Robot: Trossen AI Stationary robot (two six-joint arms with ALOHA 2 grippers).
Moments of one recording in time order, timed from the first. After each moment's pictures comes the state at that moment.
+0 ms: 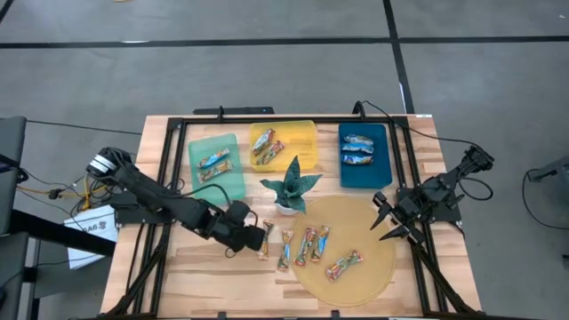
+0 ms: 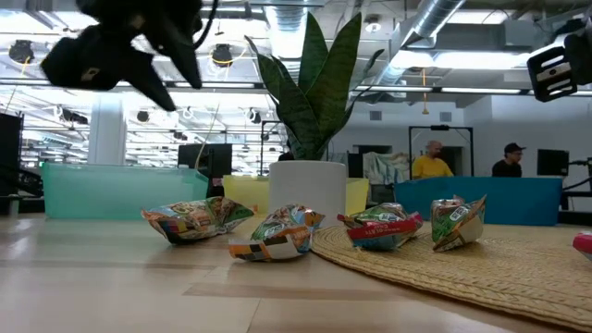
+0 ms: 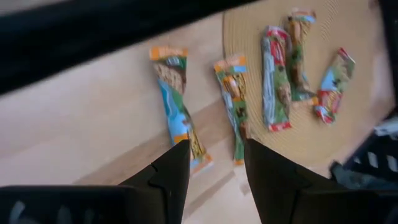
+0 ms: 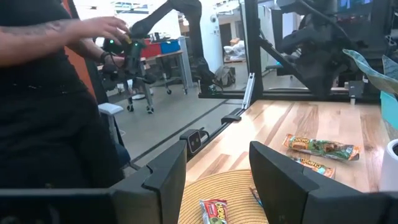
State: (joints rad) left arm -0.45 1.50 1.05 -0.56 -0.29 -1.57; right arm 0.58 0.01 0.01 0.01 -0.05 0.11
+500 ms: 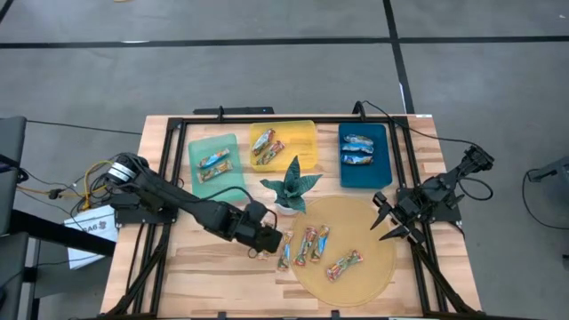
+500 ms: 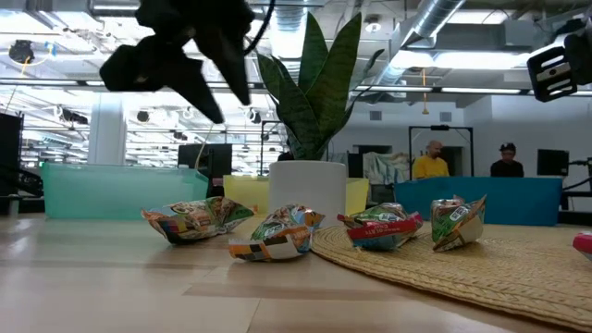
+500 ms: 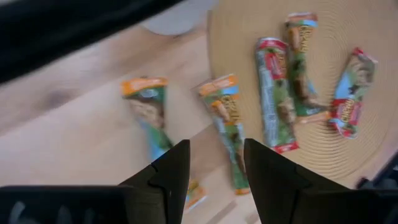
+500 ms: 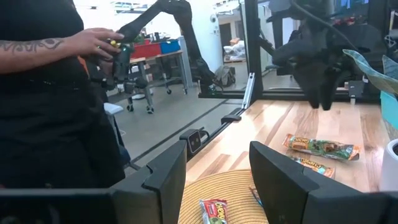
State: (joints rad) left arm -0.40 1.70 1.24 -0.62 -0.29 -1.44; right arm 0.58 0.01 0.01 0.01 -0.05 0.11
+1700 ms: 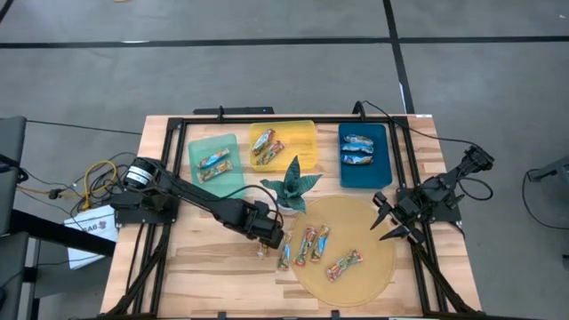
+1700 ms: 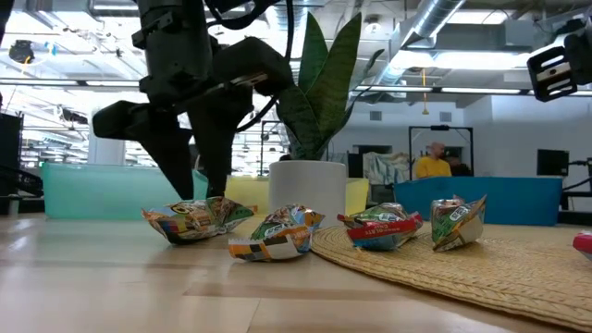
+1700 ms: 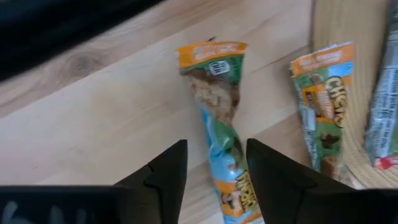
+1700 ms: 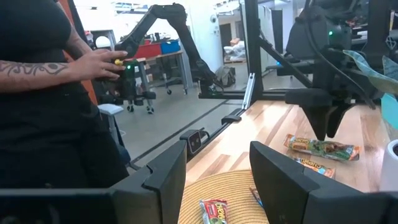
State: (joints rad) left arm -0.30 1.84 1.22 -0.68 -0.07 -1.43; right arm 0.58 0.01 0.01 0.01 -0.05 0.11
